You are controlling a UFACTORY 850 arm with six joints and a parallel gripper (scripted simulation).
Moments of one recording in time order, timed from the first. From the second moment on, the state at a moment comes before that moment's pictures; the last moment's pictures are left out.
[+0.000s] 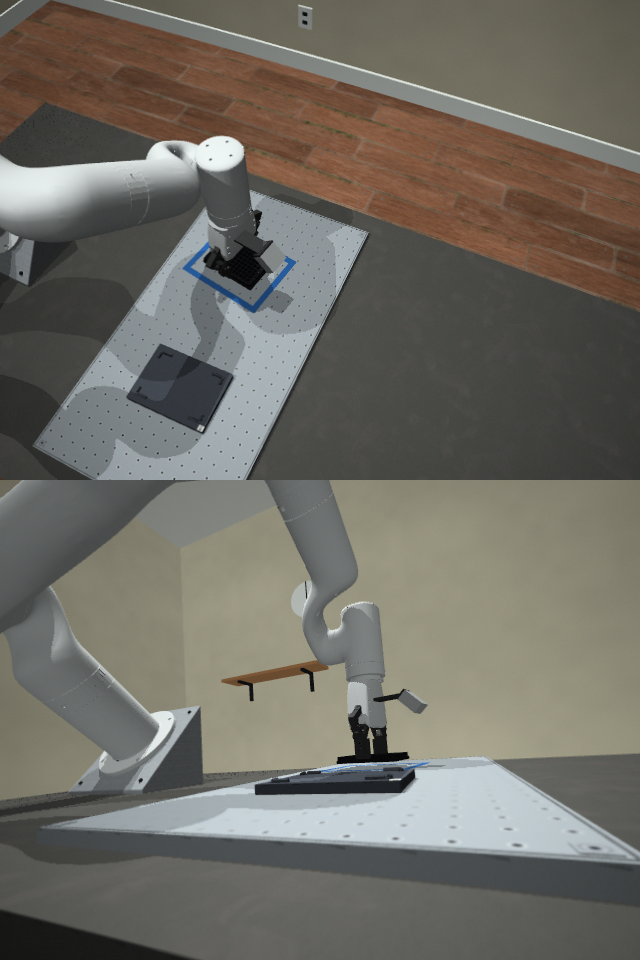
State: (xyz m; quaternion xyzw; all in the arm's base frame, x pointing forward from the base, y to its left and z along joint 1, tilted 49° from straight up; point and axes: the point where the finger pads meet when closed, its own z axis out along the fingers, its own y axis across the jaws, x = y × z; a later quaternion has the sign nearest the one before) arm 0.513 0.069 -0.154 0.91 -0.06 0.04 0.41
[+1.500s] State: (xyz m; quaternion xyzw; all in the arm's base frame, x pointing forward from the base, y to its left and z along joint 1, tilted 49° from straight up) arm 0.513 0.065 -0.158 0.91 -0.06 0.04 0.41
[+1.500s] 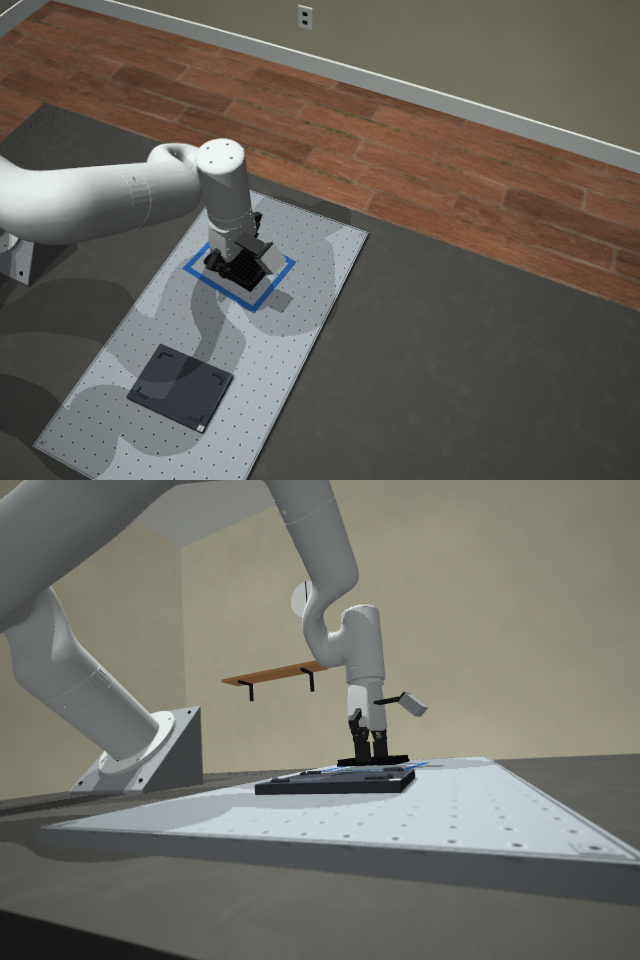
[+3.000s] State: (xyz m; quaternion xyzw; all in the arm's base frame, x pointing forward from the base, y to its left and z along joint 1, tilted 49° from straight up) arm 0.513 0.060 -0.162 0.91 -0.06 0.04 0.41
